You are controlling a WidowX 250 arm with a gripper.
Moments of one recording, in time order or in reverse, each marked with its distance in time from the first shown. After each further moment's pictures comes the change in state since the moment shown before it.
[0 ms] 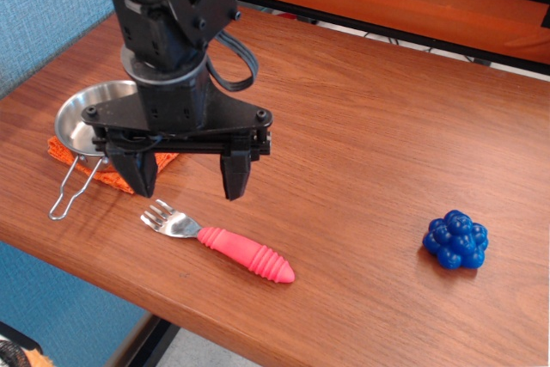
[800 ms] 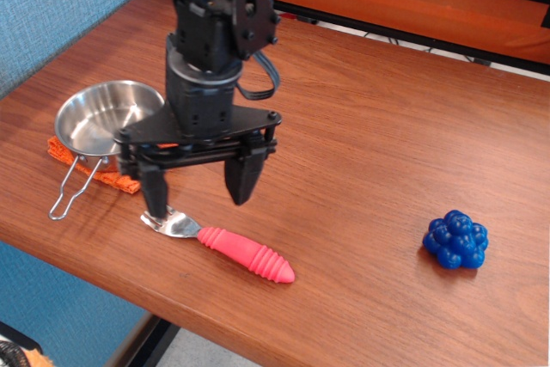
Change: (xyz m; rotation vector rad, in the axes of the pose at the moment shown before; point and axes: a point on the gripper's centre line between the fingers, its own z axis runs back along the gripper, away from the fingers) arm 0.004 0.000 -0.031 0.204 0.176 0.462
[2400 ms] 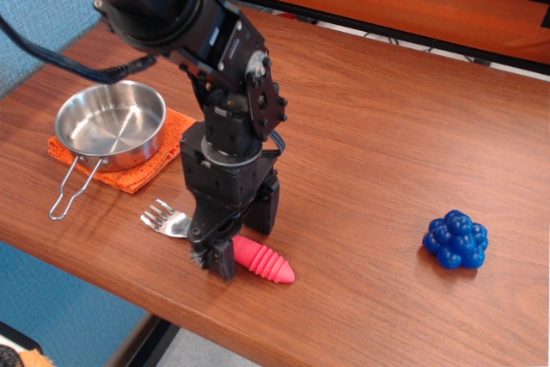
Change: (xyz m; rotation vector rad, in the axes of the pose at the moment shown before) arm -0.008 -0.035 -0.068 -0.111 0.086 0.555
